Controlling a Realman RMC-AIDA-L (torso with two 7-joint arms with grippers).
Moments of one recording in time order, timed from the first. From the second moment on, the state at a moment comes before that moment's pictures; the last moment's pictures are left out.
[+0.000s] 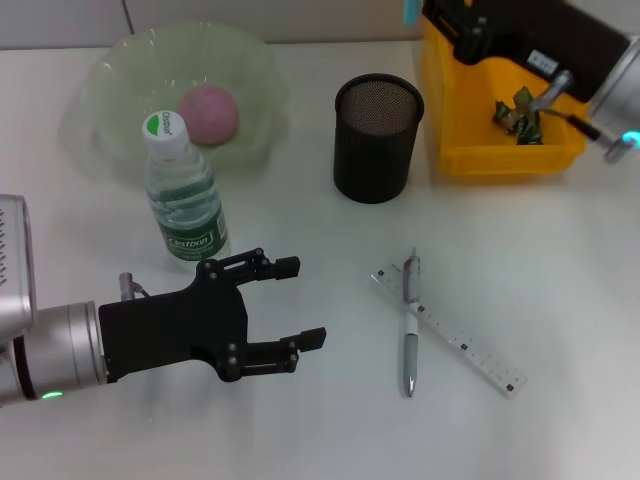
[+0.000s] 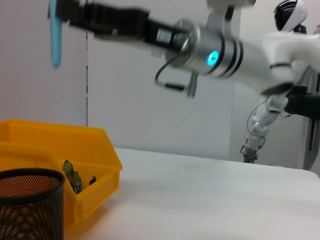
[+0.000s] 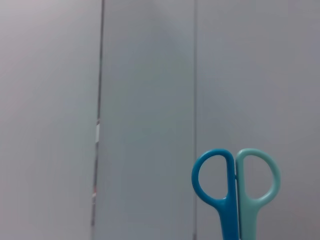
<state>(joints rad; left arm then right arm) -0.33 -2.07 1.22 0.52 1.50 1.52 -0.91 0.40 2.08 -1.39 -0.81 -0.90 -1.09 1.00</state>
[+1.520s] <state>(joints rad) -0.33 -2.07 1.21 0.52 1.50 1.53 -0.90 0.55 2.08 -1.39 -0.43 -0.79 -1.12 0.89</state>
